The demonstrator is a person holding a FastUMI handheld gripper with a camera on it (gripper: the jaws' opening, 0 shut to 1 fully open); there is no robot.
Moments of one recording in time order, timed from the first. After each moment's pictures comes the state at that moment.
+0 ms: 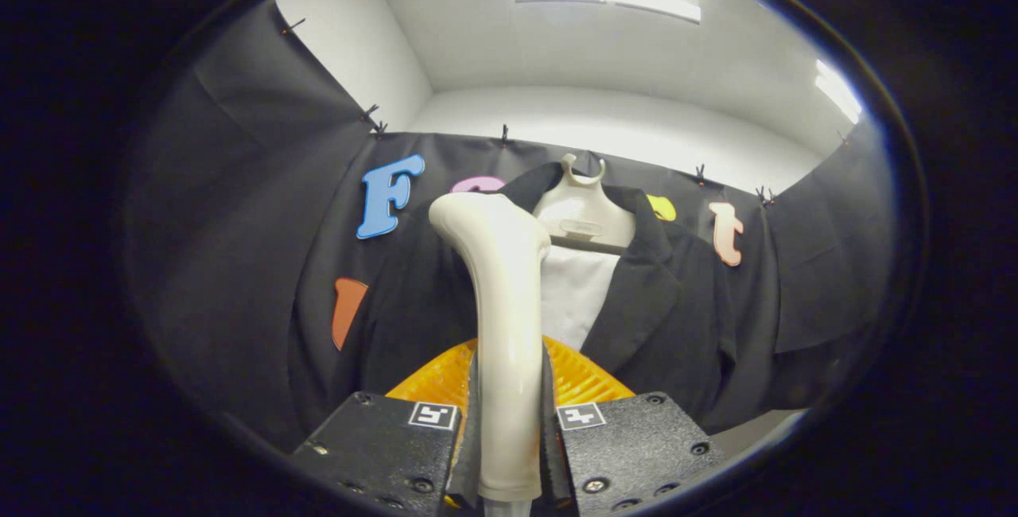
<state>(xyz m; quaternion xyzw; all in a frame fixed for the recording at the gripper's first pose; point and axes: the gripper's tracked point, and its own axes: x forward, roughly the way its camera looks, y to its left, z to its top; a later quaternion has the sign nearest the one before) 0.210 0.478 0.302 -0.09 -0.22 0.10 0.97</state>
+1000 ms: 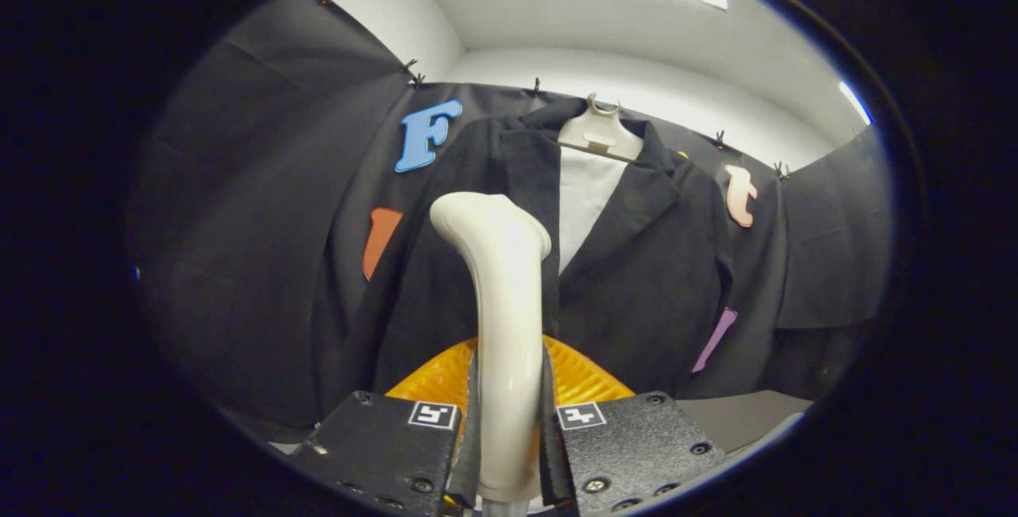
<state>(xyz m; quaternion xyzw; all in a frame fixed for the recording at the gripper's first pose) 0.171 0.454 0.172 -0.15 -0.12 0.13 0.97</state>
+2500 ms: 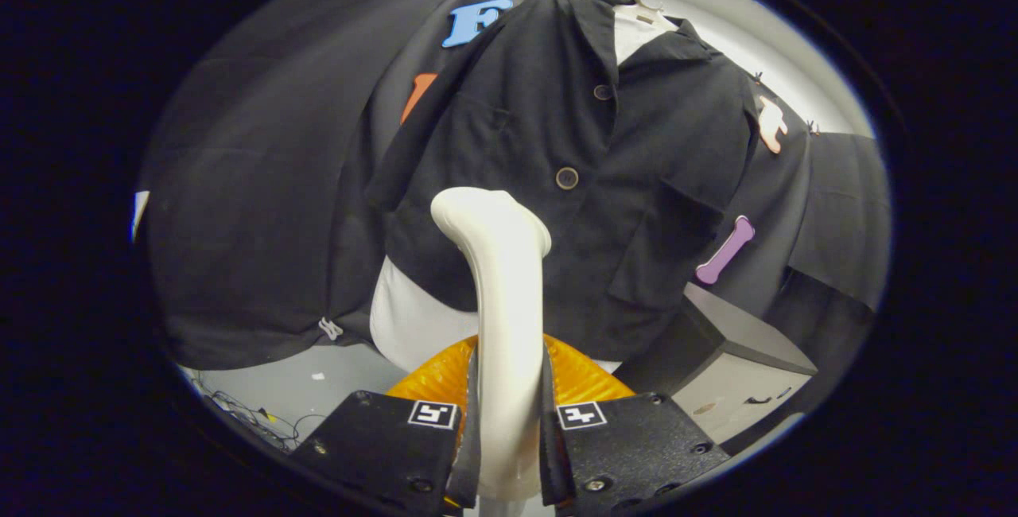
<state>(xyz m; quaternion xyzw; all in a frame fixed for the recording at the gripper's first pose) 0.146 0.391 -0.059 -0.23 0.08 0.11 0.96</state>
